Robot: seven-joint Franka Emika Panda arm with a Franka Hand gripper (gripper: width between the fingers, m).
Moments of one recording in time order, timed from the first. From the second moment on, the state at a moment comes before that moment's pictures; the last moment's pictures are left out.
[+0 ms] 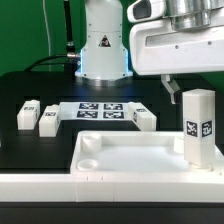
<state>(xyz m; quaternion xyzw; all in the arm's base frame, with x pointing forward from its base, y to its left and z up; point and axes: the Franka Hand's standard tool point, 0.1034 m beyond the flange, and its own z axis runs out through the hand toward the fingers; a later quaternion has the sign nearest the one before) 0.624 0.103 0.118 -0.95 0.29 -0.03 0.10</state>
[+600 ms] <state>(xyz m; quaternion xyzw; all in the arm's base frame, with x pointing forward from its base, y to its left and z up) 0.624 0.103 0.118 -0.99 0.06 -0.05 0.08</state>
